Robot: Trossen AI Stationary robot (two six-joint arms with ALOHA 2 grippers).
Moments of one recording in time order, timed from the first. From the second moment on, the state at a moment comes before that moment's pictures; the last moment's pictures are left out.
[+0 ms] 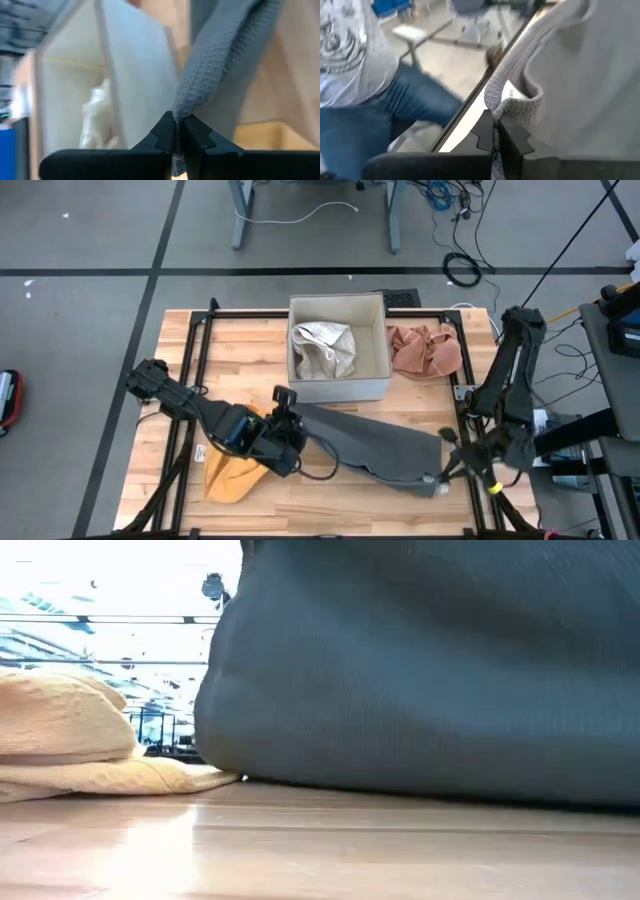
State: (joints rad) left arm -0.48 1.73 1.78 -1.23 -0.69 0.03; right arm 1.26 0.78 0.51 -0.25 0.61 0.53
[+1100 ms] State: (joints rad) left arm -0.59 1.73 1.71 -1.10 -0.13 -0.19; right arm 1.27 0.82 0.55 -0.12 0.43 0.48
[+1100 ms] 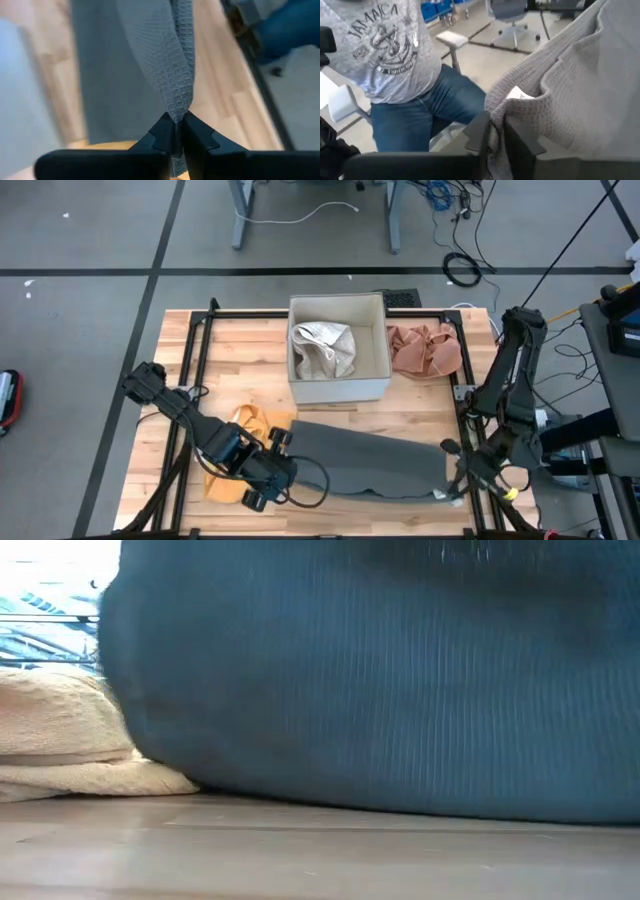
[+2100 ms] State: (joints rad) left arm -0.49 1.74 1.42 -0.72 -0.22 -0.17; right arm 1.26 1.08 0.55 -0.37 0.53 1.01
